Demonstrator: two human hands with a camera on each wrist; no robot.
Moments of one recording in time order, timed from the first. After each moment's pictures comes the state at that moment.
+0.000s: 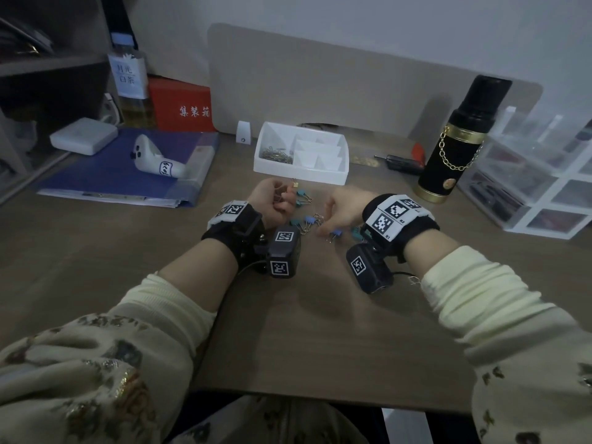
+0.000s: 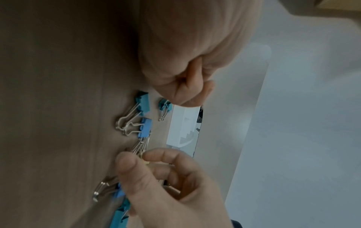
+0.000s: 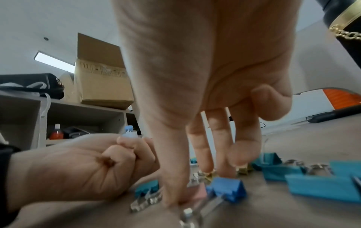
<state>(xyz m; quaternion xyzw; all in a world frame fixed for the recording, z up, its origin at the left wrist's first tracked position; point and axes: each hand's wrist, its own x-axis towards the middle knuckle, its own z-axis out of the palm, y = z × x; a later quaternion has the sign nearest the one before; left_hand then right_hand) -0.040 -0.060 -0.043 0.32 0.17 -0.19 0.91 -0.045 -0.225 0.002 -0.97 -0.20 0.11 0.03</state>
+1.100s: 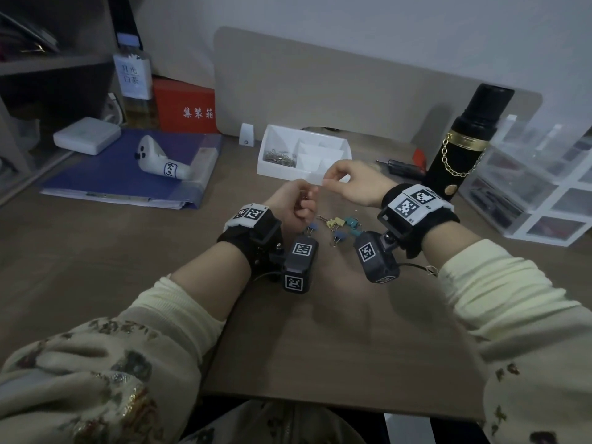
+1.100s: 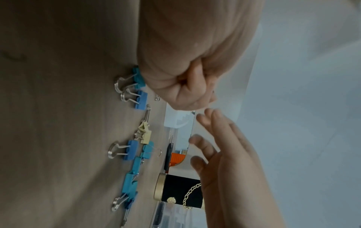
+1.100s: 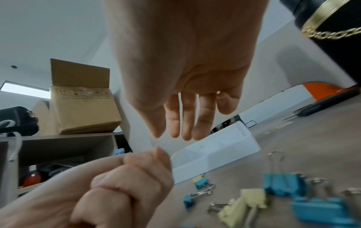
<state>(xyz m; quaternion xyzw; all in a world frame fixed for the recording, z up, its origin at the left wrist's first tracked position) -0.053 -0.084 -0.027 0.39 0.13 -0.25 0.88 -0.039 -0.229 0.024 -0.95 -0.22 -0.03 0.23</state>
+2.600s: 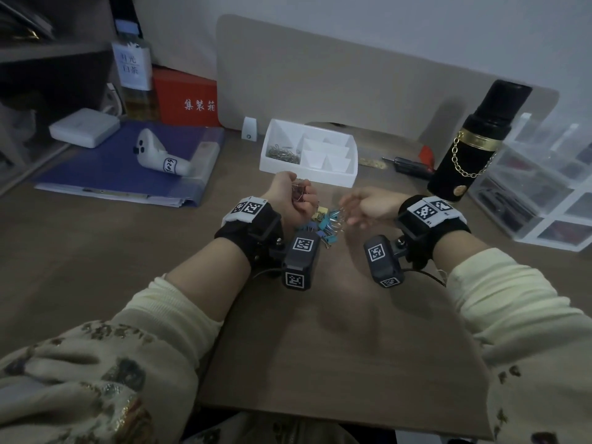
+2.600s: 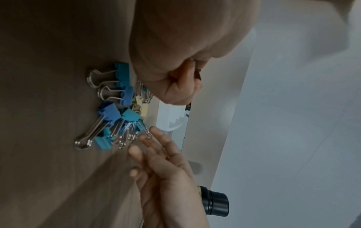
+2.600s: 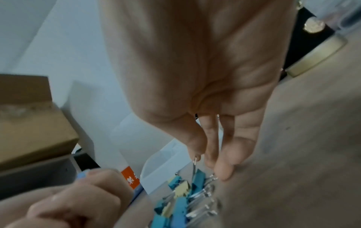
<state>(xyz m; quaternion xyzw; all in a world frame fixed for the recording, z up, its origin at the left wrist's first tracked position) -0.046 -0.074 -0.022 0.33 0.18 -0.22 0.90 -0.013 -0.248 -0.004 -0.91 -0.05 0.23 0.34</state>
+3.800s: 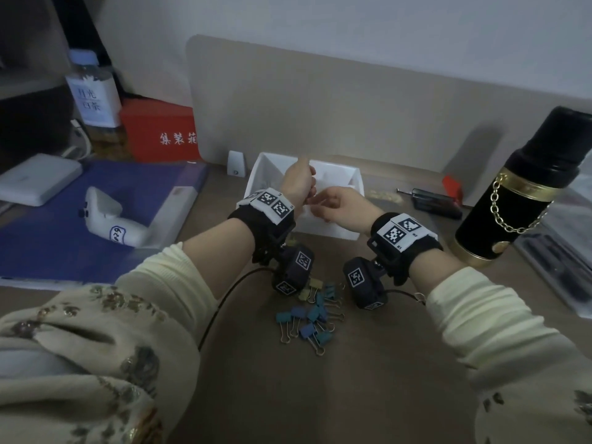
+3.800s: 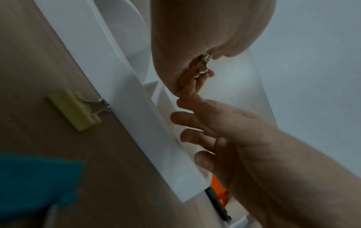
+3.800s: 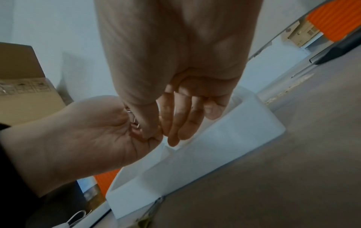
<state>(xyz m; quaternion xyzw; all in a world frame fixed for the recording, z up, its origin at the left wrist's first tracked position) 0.136 -0.090 -0.002 0.64 0.13 0.04 0.76 0.129 -0.214 -0.012 -0.89 -0.22 0.09 0.38</state>
